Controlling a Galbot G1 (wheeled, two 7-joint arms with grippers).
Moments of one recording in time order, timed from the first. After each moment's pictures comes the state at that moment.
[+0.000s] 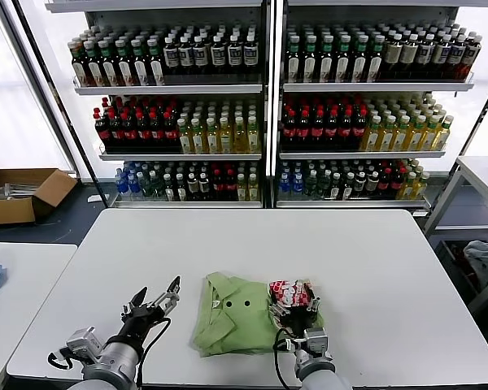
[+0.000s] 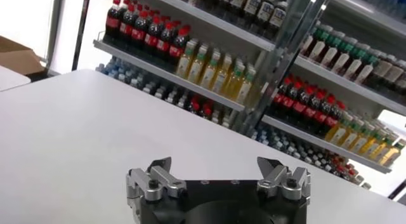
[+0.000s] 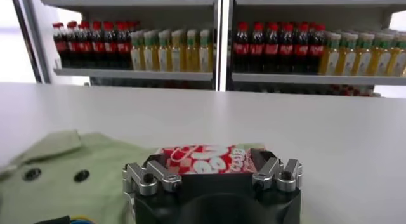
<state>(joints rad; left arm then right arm) 1.54 -1.32 -0.52 -2.31 -0.75 0.48 -0.34 -1.36 1.43 0.21 1.91 0.07 -0.32 0.24</state>
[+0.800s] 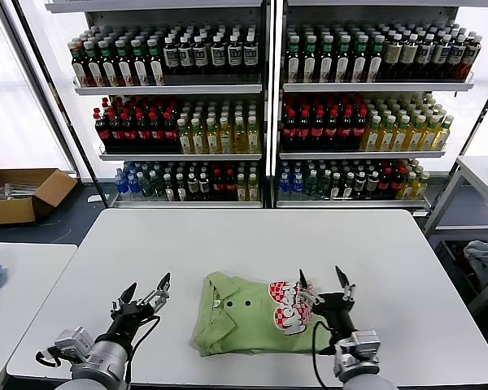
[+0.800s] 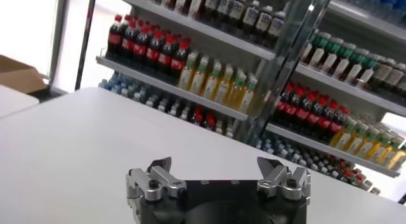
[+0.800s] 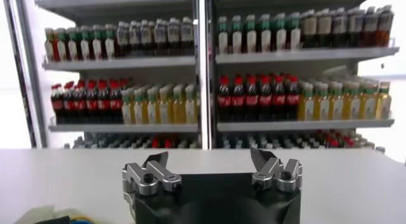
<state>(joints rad) 1.55 -1.30 -0.59 -2.29 -0.71 0.45 -0.25 -1.48 1.36 0.41 2.12 0.17 -0.19 0.11</state>
